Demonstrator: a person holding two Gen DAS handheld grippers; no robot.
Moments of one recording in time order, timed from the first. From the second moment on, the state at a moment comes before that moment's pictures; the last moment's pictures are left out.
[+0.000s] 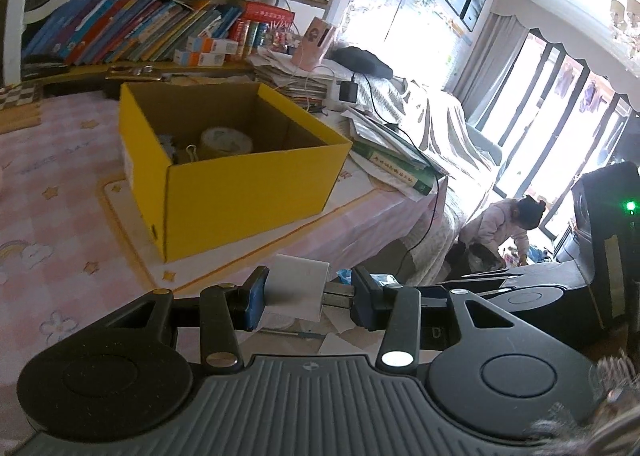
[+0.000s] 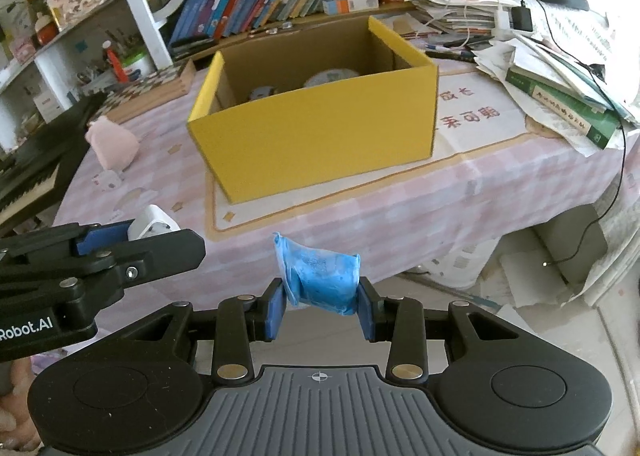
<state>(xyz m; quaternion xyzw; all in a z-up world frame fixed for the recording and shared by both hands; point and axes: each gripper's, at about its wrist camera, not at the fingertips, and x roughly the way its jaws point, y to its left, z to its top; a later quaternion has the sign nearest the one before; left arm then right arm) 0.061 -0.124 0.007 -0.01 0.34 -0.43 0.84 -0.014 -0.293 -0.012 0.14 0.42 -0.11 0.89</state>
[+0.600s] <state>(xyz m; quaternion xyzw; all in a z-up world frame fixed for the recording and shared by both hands) 0.092 -0.180 0.032 0.00 0.29 -0.38 0.88 0.027 -0.370 0.011 0.13 0.38 -0.08 0.91</state>
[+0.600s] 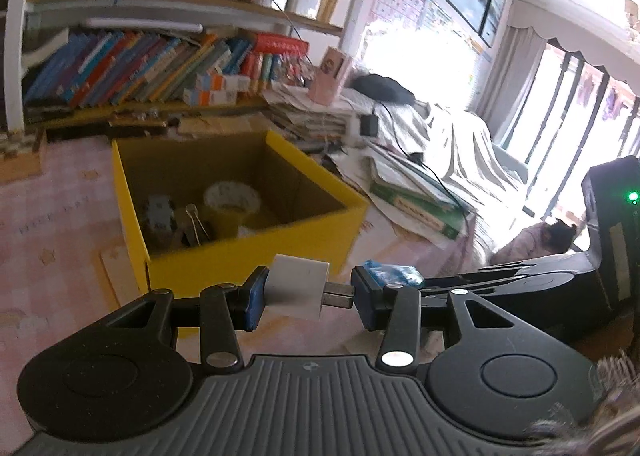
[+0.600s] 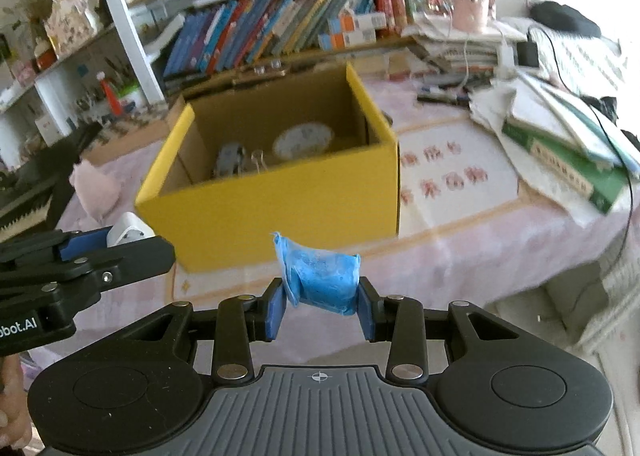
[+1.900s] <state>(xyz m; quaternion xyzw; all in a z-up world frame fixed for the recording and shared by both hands) 0.232 -0.259 -0.019 0.11 0.35 -0.27 0.89 0.244 -0.394 -0.033 0.03 0.47 0.08 0.88</state>
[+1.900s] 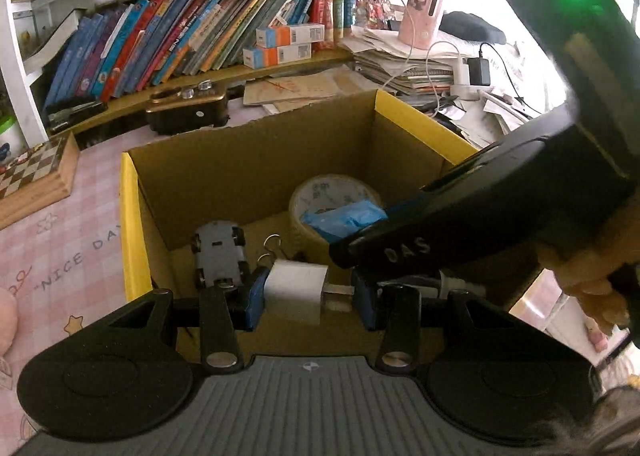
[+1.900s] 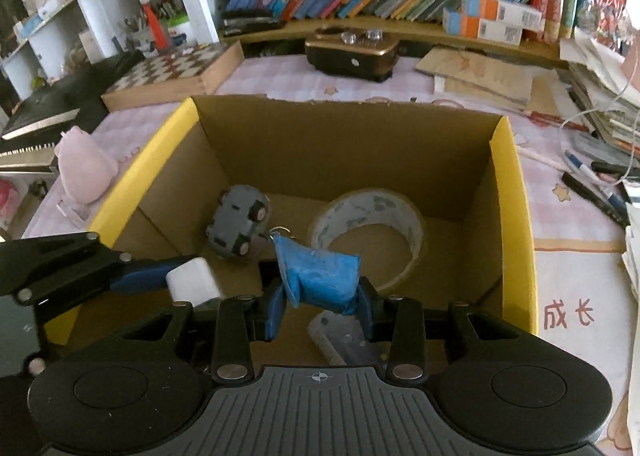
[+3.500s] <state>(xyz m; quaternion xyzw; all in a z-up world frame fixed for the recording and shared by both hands) 0.100 -0.146 0.038 -0.01 0.21 -0.12 0.97 0.080 -0.380 0.012 0.03 0.25 -0.05 0.96</state>
